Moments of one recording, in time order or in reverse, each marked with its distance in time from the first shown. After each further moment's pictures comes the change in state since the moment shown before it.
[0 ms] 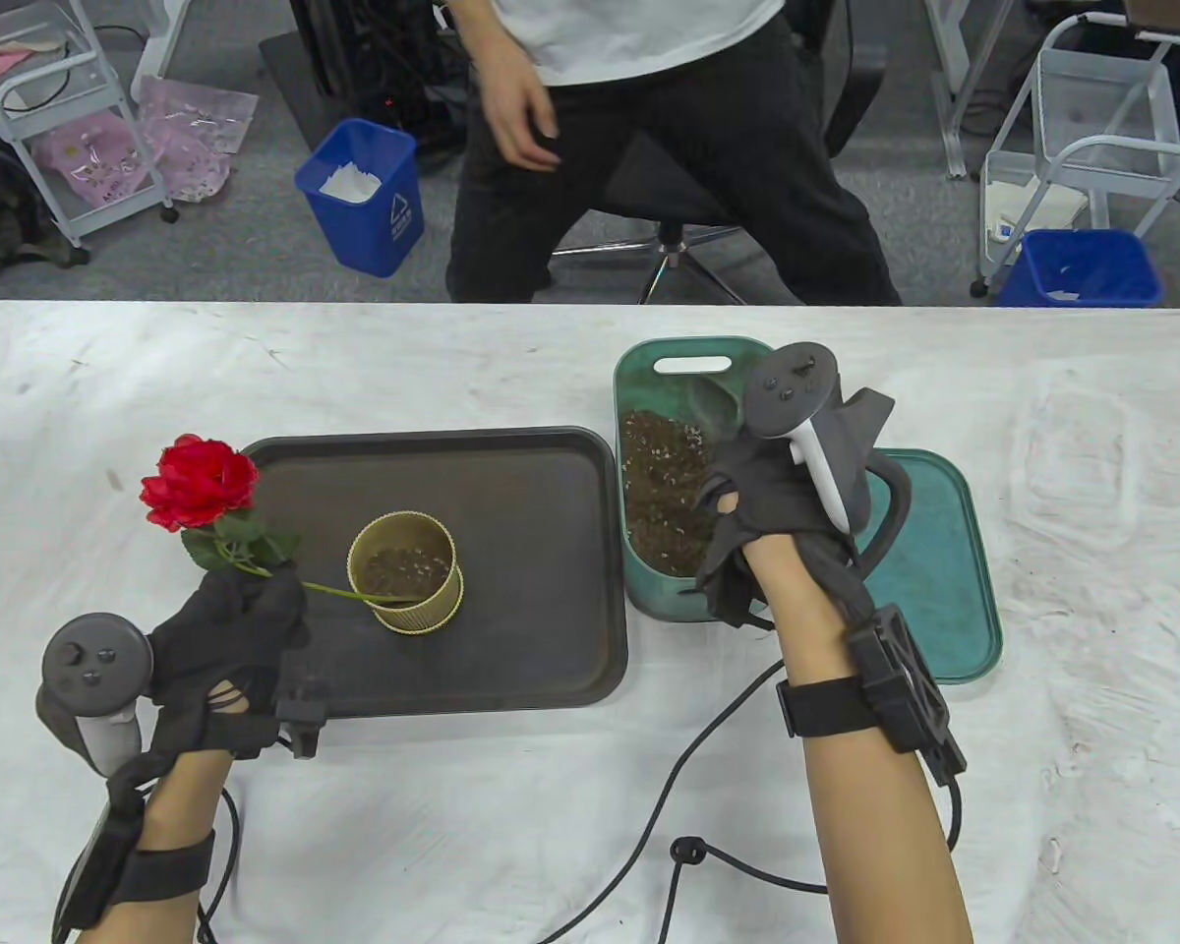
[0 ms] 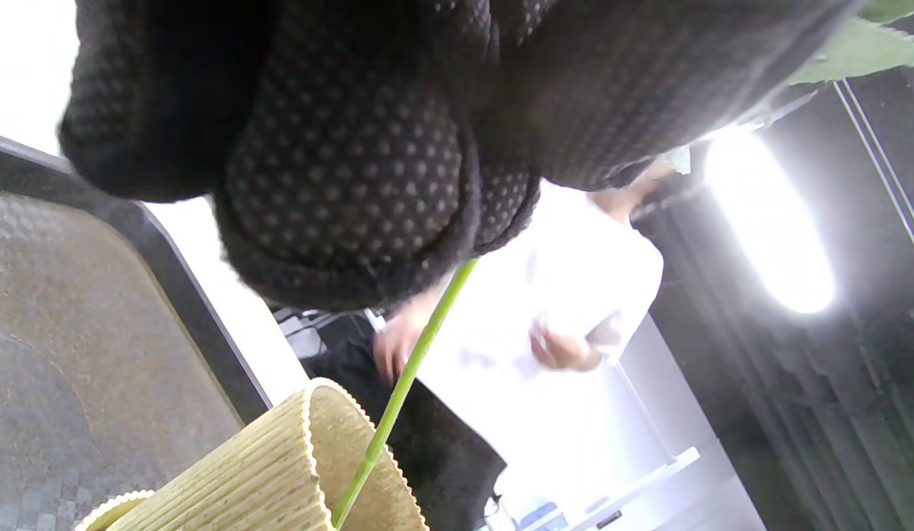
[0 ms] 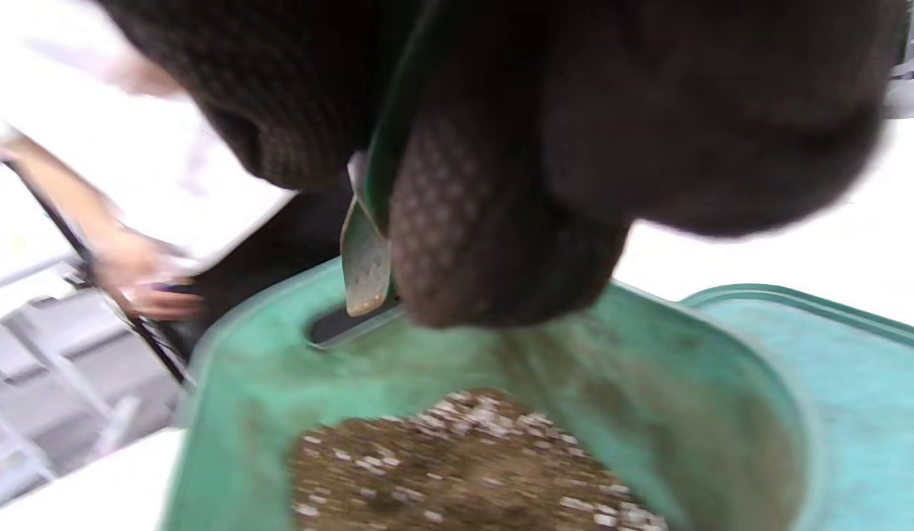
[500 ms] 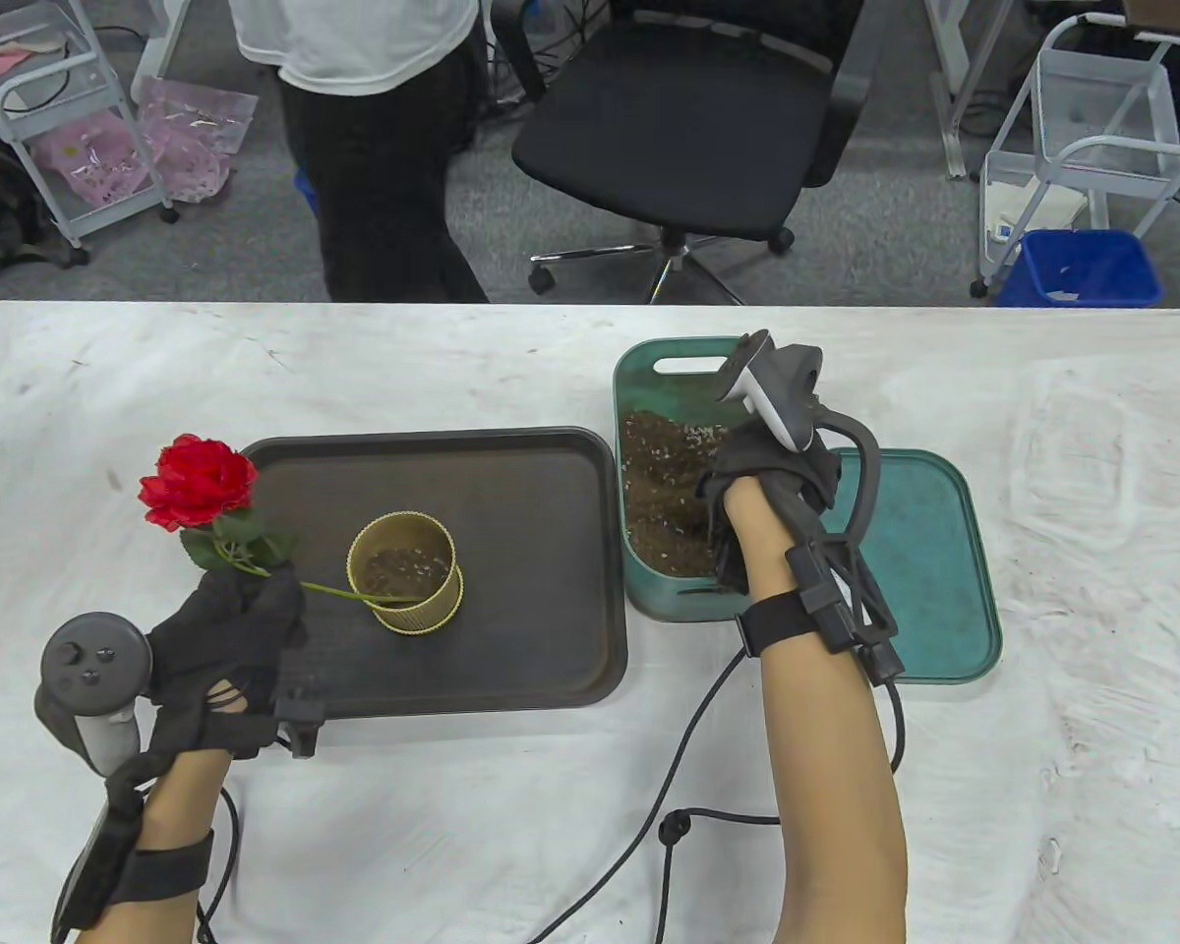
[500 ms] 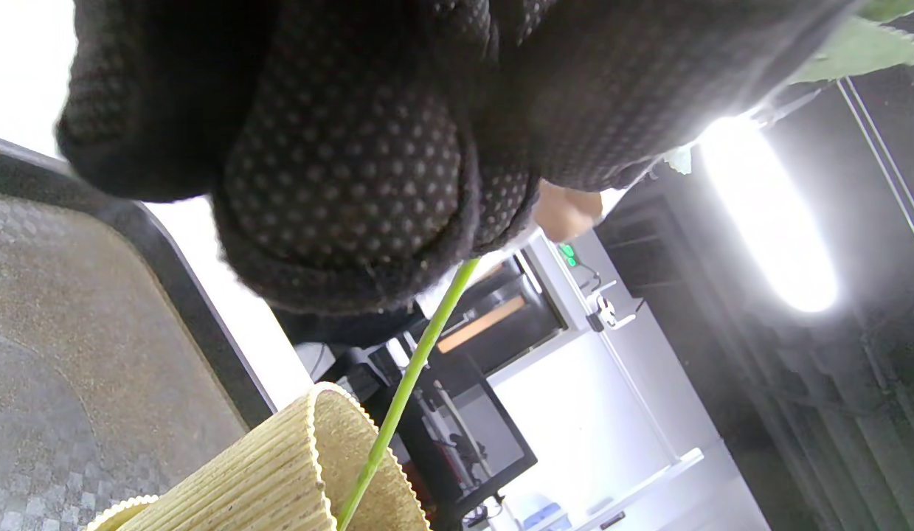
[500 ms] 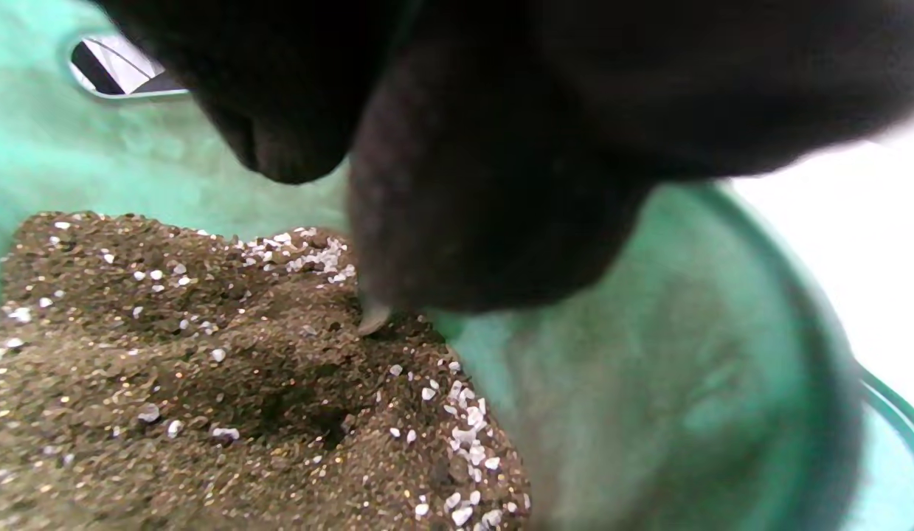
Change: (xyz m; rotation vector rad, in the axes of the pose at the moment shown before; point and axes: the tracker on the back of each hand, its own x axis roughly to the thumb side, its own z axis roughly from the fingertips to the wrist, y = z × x) left_hand -0.002 0.001 -0.002 0.002 0.004 -0.005; right_hand 0.012 0.056 -0.061 0.244 0.173 0.334
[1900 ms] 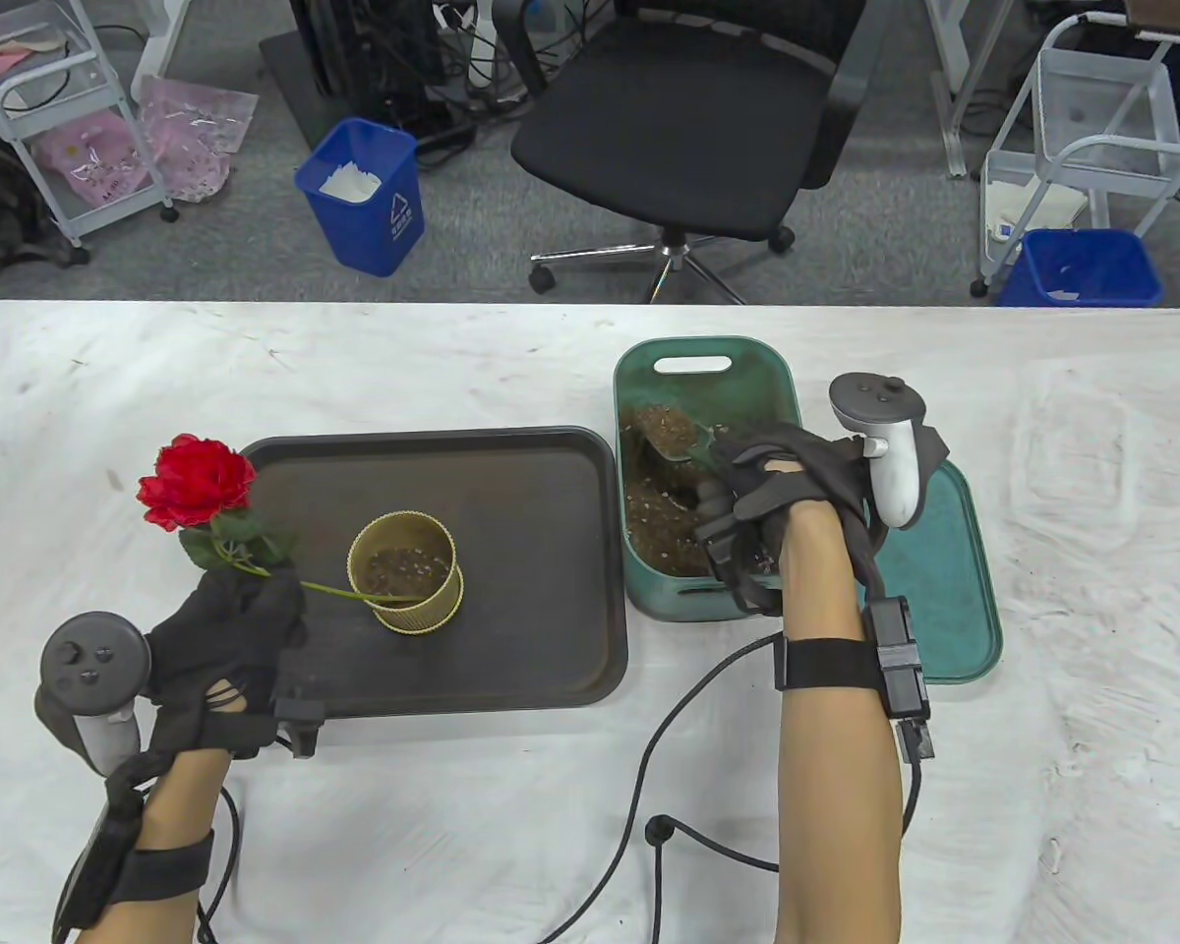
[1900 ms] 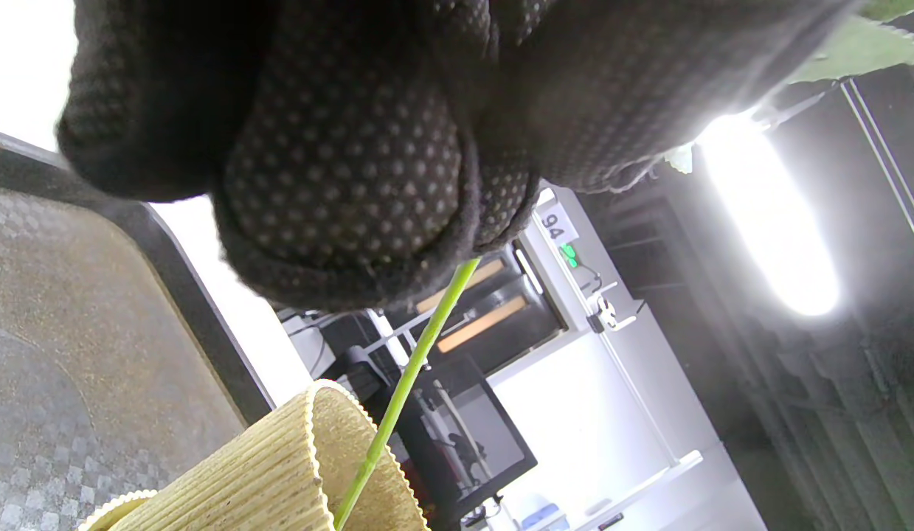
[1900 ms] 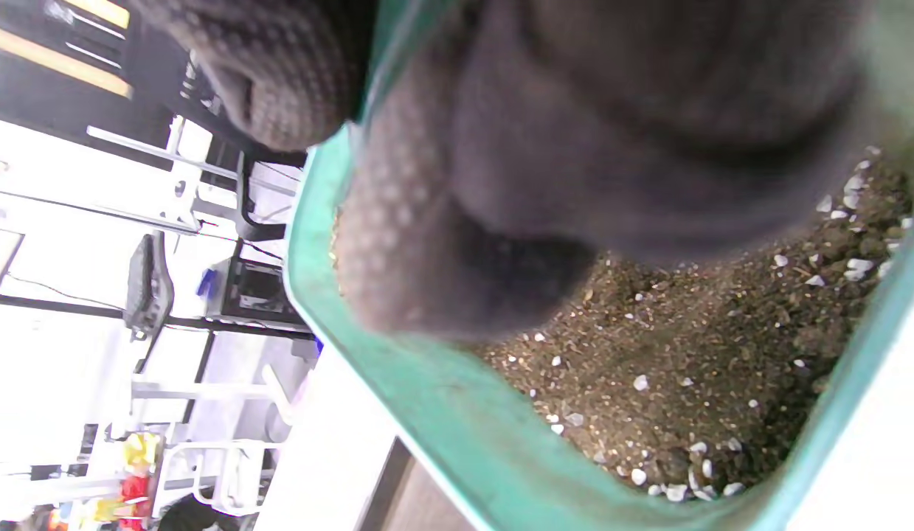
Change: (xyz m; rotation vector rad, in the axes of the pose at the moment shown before) left_hand -0.001 0.000 0.001 -0.002 0.003 0.008; right_hand -0.061 0.007 0.021 0.313 -0.214 -1.009
